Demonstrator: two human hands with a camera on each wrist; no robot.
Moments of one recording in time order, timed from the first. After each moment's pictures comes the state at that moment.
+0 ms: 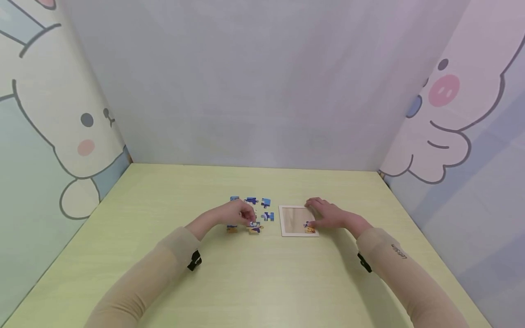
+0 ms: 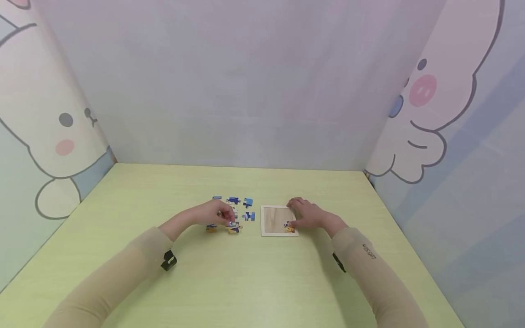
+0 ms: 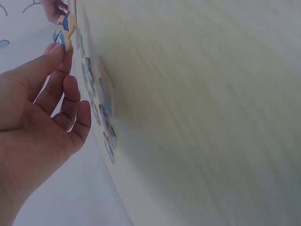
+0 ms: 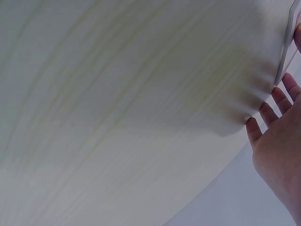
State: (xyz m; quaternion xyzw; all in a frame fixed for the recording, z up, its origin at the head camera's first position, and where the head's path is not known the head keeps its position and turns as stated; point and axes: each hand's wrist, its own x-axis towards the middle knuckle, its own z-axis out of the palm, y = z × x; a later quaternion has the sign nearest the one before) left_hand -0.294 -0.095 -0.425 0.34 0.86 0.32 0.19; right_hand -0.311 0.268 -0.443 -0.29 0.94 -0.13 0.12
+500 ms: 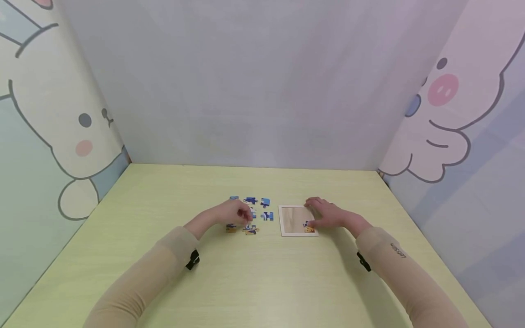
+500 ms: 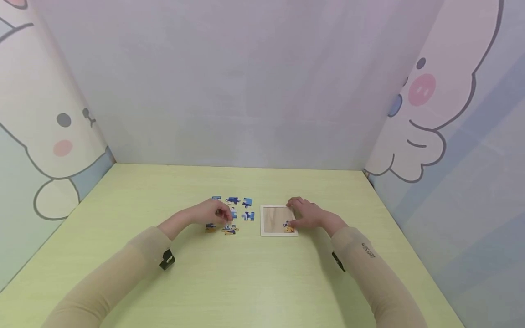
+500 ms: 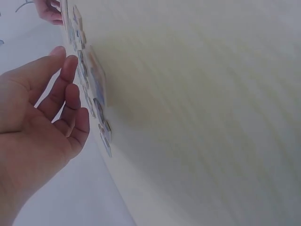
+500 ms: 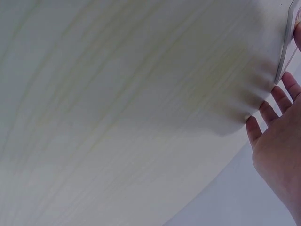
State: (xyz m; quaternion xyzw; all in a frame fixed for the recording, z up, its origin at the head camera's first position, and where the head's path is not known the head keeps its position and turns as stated) left_hand -0.296 -0.099 -0.426 0.31 0.89 0.29 0.19; right_hand -0.312 0.268 -0.443 -0.28 0.94 -0.13 0.12
